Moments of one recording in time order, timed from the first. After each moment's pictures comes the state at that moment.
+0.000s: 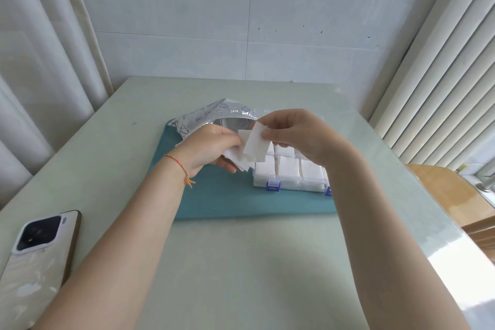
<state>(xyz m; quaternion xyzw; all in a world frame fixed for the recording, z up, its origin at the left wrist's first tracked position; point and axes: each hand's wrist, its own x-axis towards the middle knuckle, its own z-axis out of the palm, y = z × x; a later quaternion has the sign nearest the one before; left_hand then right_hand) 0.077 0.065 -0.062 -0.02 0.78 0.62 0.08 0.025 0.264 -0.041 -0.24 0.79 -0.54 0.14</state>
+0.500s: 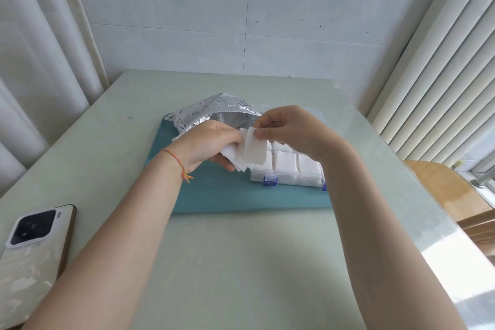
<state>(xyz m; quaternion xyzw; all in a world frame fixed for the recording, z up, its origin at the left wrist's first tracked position) 0.078 0.067 -0.062 -0.01 0.79 0.61 0.10 0.036 0.259 -0.034 -0.24 0.84 -0.48 0.12</state>
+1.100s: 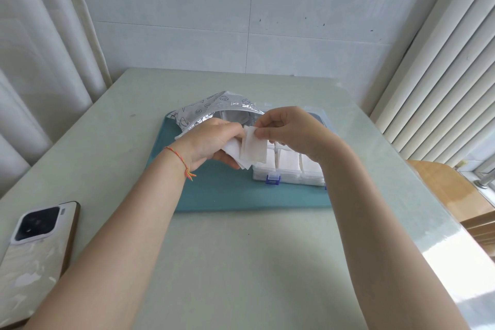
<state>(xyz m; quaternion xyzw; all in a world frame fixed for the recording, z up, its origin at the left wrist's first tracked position) 0.078 0.069 -0.059 -0.01 0.76 0.64 0.10 0.032 0.254 -0.042 -0.22 0.84 -0.48 0.13</state>
